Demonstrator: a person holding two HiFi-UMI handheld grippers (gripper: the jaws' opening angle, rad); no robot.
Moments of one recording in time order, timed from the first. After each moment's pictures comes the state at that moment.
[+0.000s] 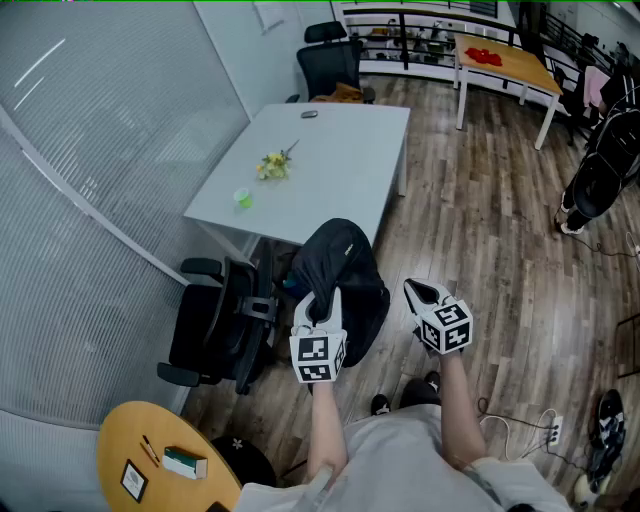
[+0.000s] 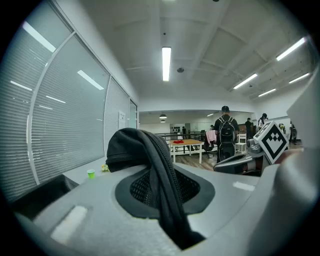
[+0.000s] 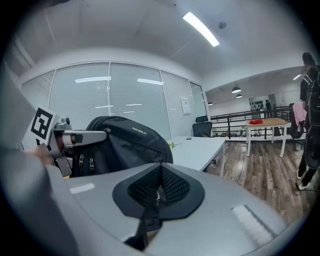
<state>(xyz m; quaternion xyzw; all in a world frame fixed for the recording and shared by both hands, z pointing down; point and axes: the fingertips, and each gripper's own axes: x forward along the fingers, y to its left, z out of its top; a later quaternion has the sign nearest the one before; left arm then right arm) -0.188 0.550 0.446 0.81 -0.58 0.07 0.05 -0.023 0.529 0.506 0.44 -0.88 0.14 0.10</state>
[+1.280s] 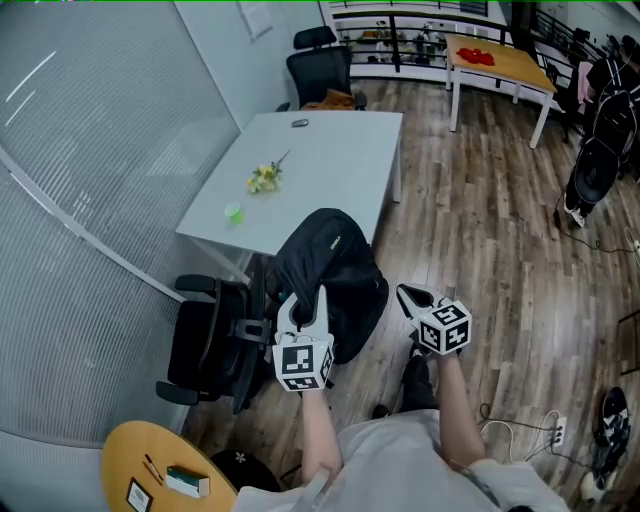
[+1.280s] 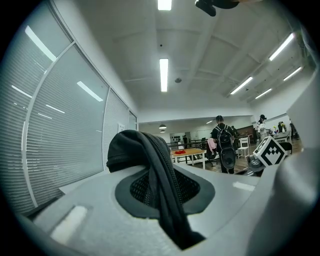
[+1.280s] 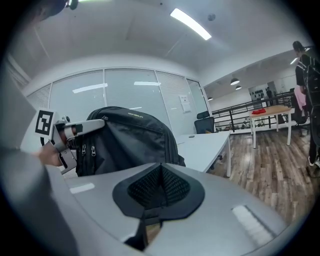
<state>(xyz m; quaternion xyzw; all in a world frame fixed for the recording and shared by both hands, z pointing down) -0.198 0.504 0.400 0.82 -0.57 0.03 -0.01 -0.027 0.488 0.514 0.42 -0.88 0.19 0.08</state>
